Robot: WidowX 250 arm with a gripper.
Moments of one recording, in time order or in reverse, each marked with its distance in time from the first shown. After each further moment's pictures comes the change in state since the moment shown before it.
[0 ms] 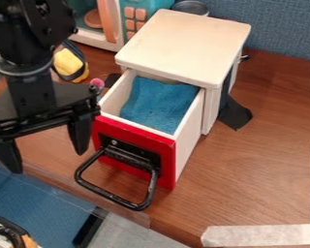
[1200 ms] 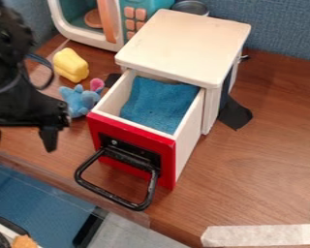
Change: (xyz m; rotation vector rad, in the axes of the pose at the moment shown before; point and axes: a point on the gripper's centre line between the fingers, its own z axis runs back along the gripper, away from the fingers) arm 0.045 0.022 -0.025 -0.027 -0.206 -0.388
